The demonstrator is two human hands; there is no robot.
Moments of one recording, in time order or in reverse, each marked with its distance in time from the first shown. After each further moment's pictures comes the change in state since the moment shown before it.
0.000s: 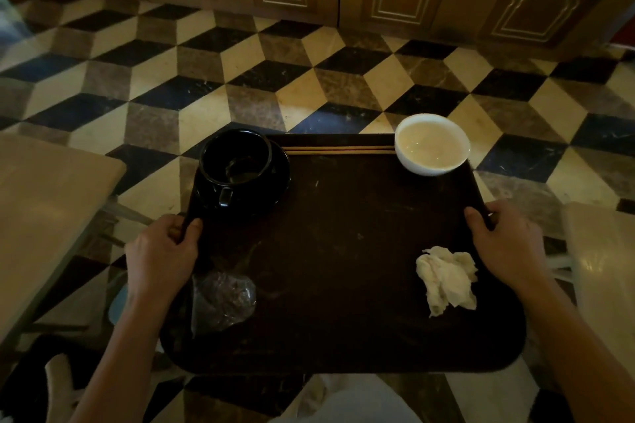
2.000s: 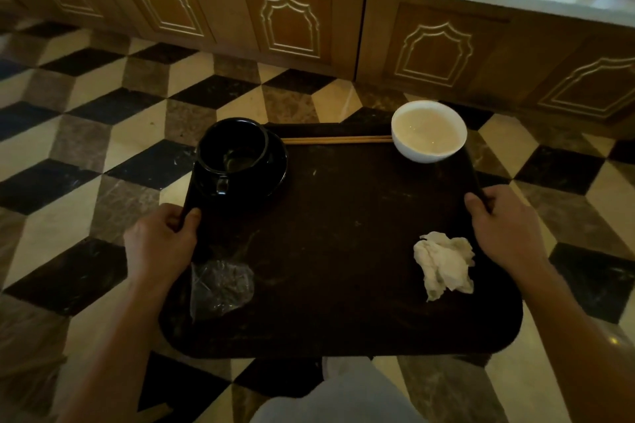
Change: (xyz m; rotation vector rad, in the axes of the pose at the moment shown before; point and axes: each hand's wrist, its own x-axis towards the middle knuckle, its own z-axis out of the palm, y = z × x) left_hand 0.641 0.226 0.158 -0.034 0.031 -0.023; right_hand 0.642 -0.321 0.088 -0.010 0.048 -0.078
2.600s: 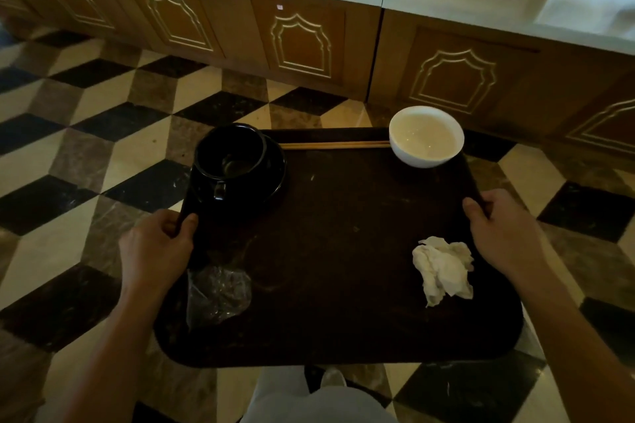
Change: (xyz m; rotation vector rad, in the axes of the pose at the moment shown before) left_hand 0.151 0.079 0.055 0.003 -0.011 -0.039; right_hand 0.189 -0.065 0.023 0.032 -0.048 -0.031
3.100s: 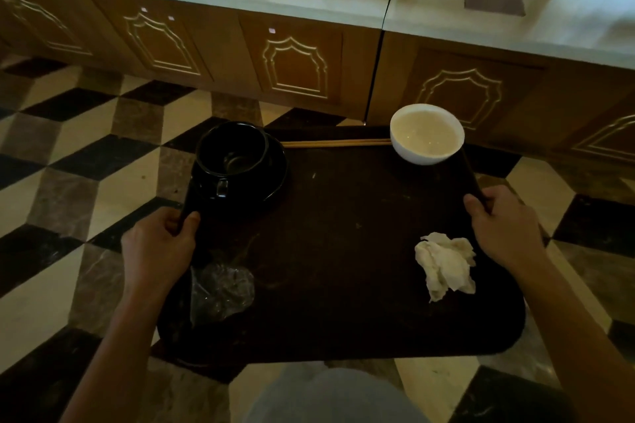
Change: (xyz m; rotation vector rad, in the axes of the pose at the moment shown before) left_hand 0.211 0.034 0.001 -0.049 -0.057 0.029; right_hand 0.139 -0.123 0.057 -0.003 0.034 0.060
